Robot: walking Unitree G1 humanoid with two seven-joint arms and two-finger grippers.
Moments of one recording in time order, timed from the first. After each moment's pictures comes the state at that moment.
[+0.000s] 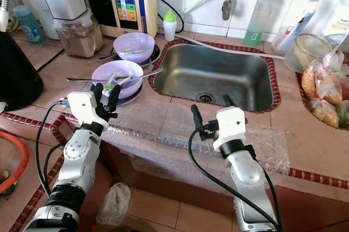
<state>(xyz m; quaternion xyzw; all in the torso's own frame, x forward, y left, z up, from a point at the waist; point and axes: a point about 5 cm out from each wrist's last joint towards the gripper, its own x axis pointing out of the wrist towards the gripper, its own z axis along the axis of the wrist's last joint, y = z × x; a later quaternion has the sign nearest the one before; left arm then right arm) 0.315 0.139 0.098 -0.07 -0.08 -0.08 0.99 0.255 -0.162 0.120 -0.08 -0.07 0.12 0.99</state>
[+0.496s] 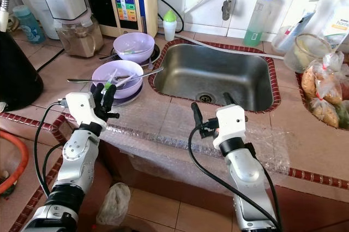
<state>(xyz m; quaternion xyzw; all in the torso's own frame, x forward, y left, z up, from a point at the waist) 0.315 0.142 0.097 -0.07 -0.08 -0.08 0.99 0.259 -0.161 0.123 -0.08 -0.08 0.12 0.99</state>
